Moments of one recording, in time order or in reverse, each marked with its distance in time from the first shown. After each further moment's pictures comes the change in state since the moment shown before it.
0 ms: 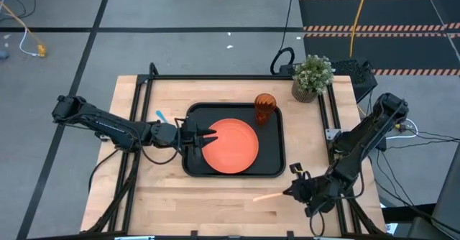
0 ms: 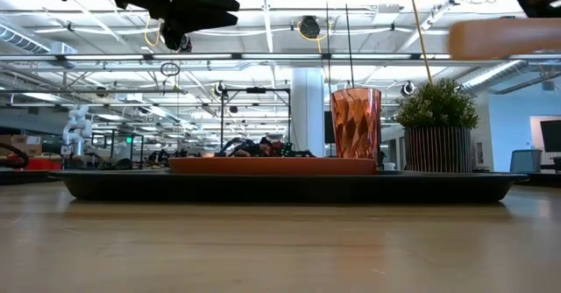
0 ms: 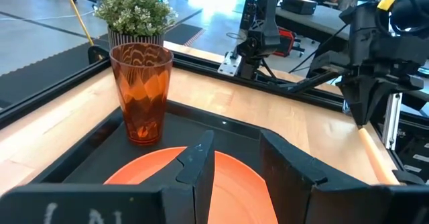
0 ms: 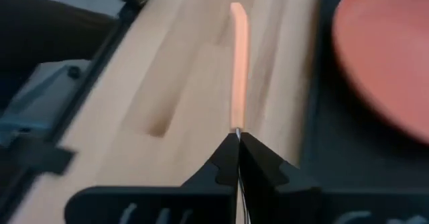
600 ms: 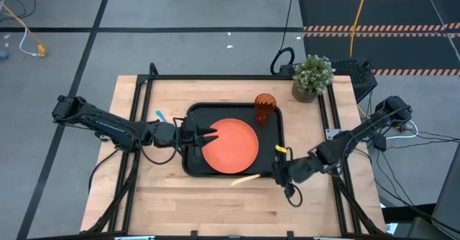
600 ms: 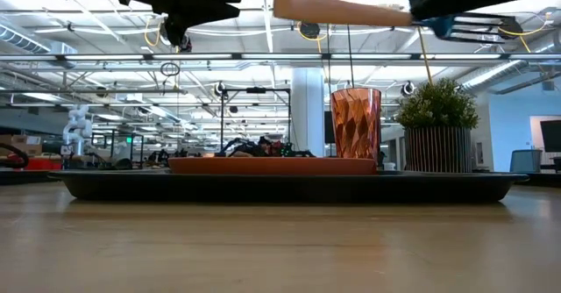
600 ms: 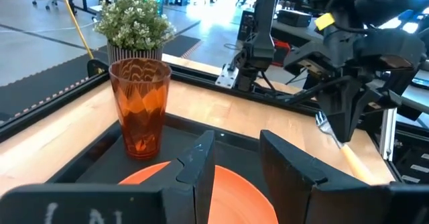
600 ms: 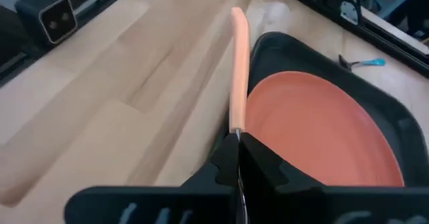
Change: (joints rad) left arm 0.002 0.000 0.000 0.050 0.000 0.024; right arm -0.346 -0.001 0.001 0.254 -0.136 -0.559
